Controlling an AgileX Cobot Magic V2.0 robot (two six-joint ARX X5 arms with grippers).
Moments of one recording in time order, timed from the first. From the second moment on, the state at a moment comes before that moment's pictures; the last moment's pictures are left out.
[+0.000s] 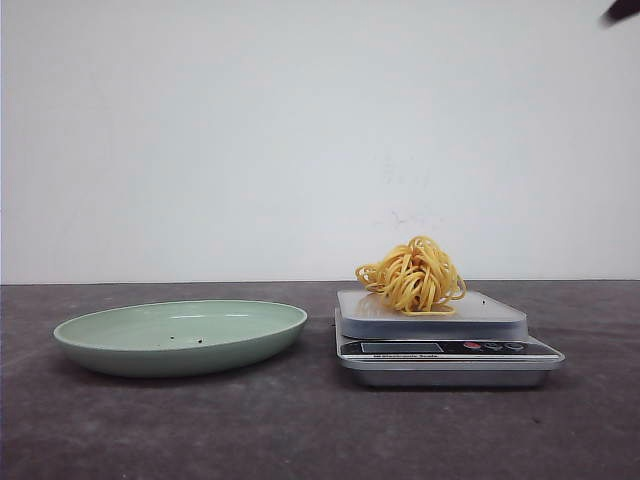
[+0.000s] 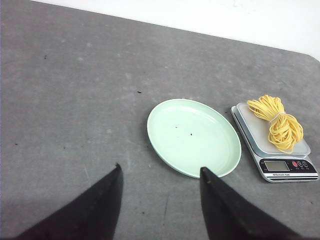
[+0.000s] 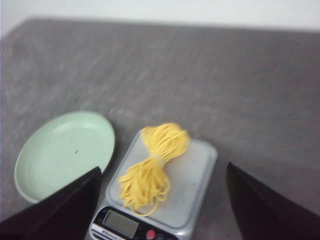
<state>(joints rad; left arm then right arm) -0.72 0.17 0.88 -1.12 -0.40 -0.46 0.29 0.94 1.00 -0.56 -0.25 0.14</state>
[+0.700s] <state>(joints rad) -0.72 0.17 0.88 -1.13 -0.40 -0.46 0.43 1.61 1.17 -0.45 -0.16 0.27</state>
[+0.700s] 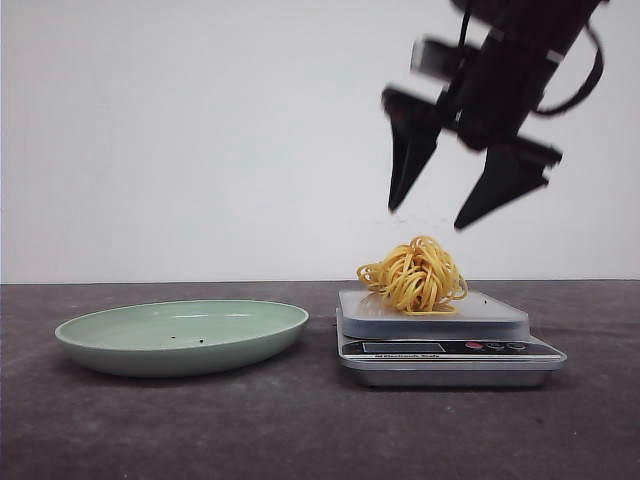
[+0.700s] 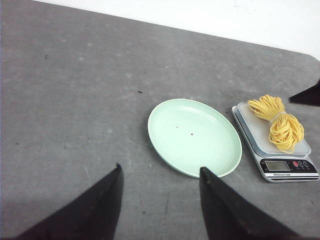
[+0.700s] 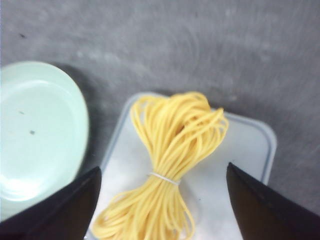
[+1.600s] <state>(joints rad) -0.72 0.17 0.88 -1.15 -0.42 -0.46 0.48 1.74 1.17 -0.39 -0.10 0.32</state>
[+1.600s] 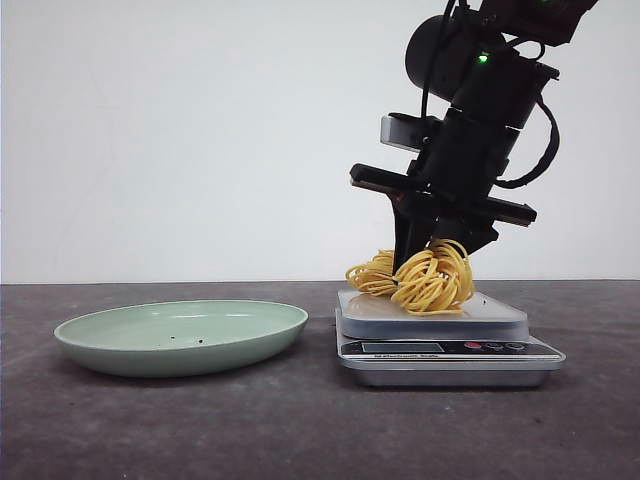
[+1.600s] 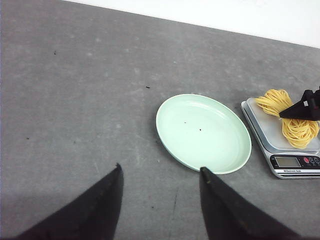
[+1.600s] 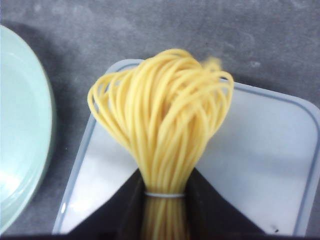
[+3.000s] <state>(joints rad) -0.72 0.17 0.88 -1.14 -0.42 -0.46 0.83 1.73 1.19 -0.02 -0.07 0.36</state>
